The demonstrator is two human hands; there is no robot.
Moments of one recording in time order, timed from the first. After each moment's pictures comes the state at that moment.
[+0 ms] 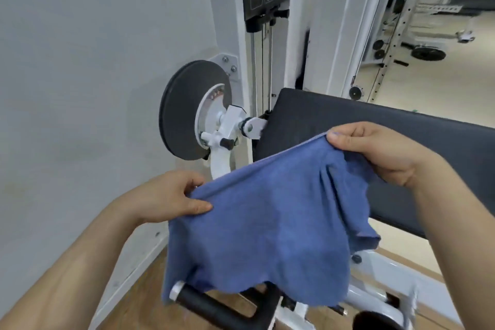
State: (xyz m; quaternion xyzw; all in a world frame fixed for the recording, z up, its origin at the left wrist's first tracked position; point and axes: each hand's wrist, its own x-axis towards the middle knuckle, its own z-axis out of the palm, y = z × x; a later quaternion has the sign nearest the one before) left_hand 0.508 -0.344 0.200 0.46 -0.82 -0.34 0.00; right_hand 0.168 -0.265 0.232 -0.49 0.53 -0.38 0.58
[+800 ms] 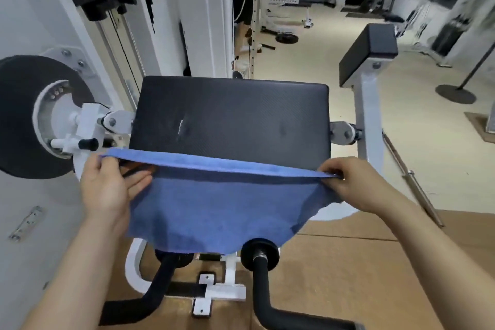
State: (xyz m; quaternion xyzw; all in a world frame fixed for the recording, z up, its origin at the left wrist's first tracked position) left_hand 0.356 -0.271 0.143 0.48 -0.46 -0.57 0.49; right_hand 0.076 -0.023 0.163 -0.43 0.86 -0.21 0.15
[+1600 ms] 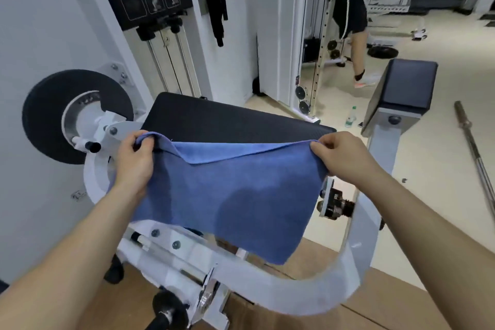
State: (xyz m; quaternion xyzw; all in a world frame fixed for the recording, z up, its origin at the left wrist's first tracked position) left_hand 0.140 -0.258 0.150 0.57 -0.55 -0.30 0.53; right_hand -0.197 -0.115 0.171 -0.52 0.77 -0.33 0.17
